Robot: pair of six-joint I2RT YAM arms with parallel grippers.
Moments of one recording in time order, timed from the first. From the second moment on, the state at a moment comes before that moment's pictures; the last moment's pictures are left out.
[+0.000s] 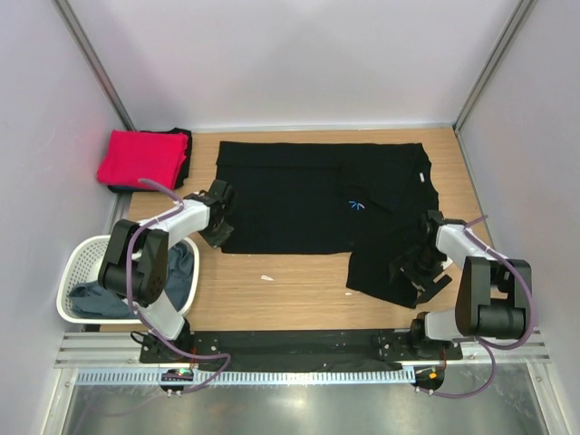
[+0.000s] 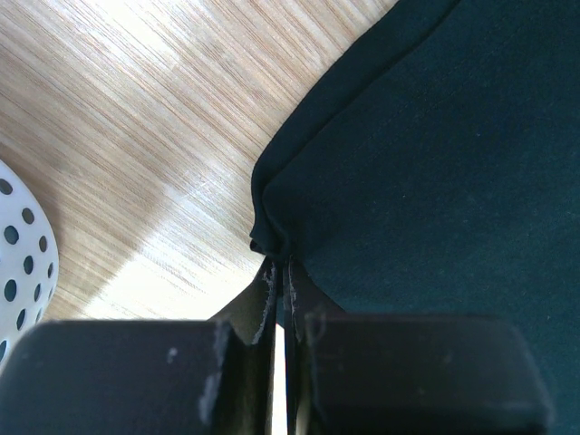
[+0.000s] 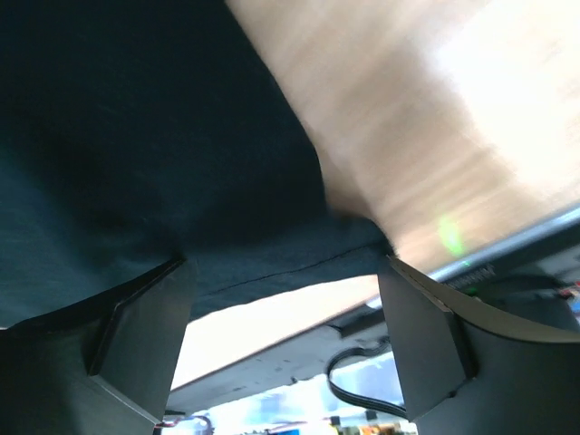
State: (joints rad) left arm -0.32 1.68 0.98 -0.65 -0.31 -1.07; right arm -0.10 1.38 0.66 -0.98 -0.02 0.83
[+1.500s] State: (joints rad) left arm -0.32 1.65 0.95 -0.61 -0.29 -1.05; right arm -0.04 1.44 0.78 -1.09 0.16 0.71
